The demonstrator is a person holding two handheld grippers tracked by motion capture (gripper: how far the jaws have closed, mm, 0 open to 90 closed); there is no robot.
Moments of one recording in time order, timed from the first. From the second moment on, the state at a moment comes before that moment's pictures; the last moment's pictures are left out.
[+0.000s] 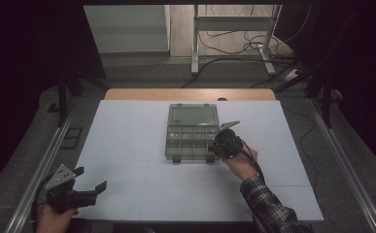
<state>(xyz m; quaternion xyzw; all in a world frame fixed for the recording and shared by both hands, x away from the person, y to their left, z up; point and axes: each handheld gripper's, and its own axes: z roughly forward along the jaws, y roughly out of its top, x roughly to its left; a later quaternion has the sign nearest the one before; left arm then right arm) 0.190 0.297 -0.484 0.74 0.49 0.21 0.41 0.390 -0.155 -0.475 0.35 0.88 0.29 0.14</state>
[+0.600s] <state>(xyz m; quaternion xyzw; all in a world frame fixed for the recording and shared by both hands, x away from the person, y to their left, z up) 0.190 0.297 -0.484 0.74 0.49 0.21 0.41 0.384 -0.158 -0.468 0.35 0.88 0.30 0.14</state>
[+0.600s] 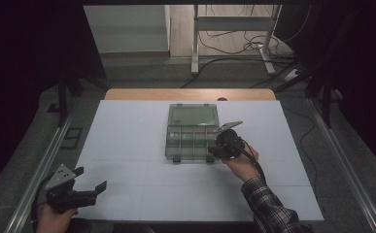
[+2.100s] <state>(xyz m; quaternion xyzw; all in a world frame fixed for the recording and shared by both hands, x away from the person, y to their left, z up) 0.190 0.297 -0.484 0.74 0.49 0.21 0.41 0.347 -0.170 -0.456 0.32 0.88 0.33 0.11</state>
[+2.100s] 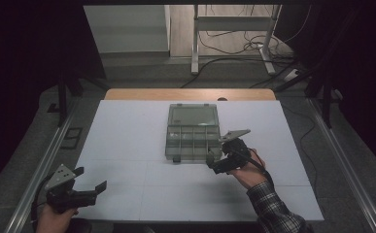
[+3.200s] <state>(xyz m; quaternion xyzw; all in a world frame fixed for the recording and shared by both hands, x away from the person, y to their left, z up) 0.191 0.298 -0.484 0.74 0.49 0.20 0.42 0.322 -0.190 -0.450 0.32 0.88 0.33 0.13</state>
